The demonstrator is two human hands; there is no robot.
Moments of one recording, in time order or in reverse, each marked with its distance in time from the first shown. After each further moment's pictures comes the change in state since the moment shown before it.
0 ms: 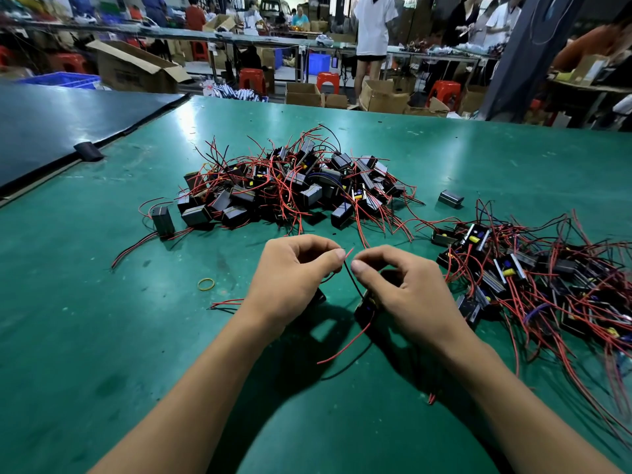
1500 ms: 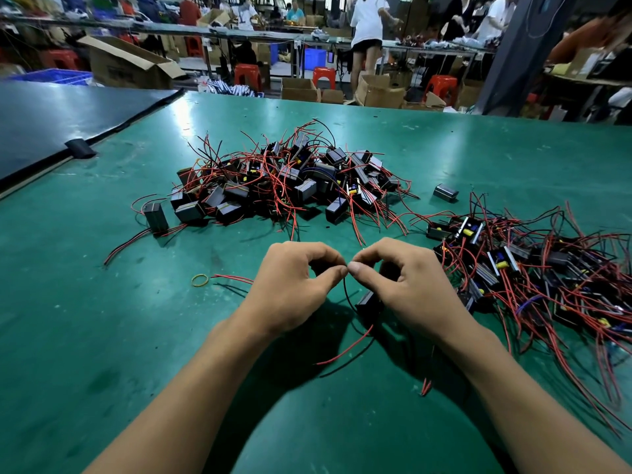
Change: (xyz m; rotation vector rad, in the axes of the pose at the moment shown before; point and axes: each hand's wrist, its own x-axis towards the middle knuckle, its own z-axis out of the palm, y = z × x) left_hand -0.001 -0.012 -0.001 0.480 -0.095 0.320; right_hand 0.004 0.003 -0.011 -0.143 -0.045 -0.135
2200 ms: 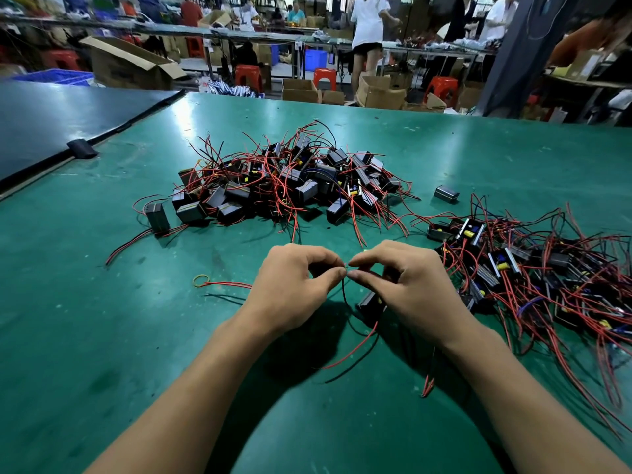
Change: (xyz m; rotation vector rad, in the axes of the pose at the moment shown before) left_hand 0.000 -0.003 0.001 0.038 -0.010 -0.045; right_hand 0.002 0.008 -0.001 -0.123 -0.002 -0.201
